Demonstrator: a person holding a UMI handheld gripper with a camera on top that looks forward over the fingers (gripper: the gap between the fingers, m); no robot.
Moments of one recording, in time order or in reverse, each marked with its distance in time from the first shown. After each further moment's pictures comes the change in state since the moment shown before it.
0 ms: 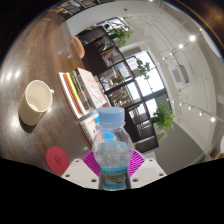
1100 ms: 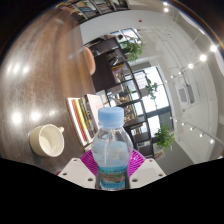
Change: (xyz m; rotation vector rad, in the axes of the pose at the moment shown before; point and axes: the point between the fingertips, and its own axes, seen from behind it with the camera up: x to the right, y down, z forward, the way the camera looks) arm -0.015 -0.131 -0.026 0.113 -0.035 -0.142
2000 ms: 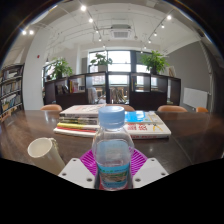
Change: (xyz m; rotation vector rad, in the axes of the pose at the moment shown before) arm -0.102 0.133 0.046 0.040 -0.133 1.254
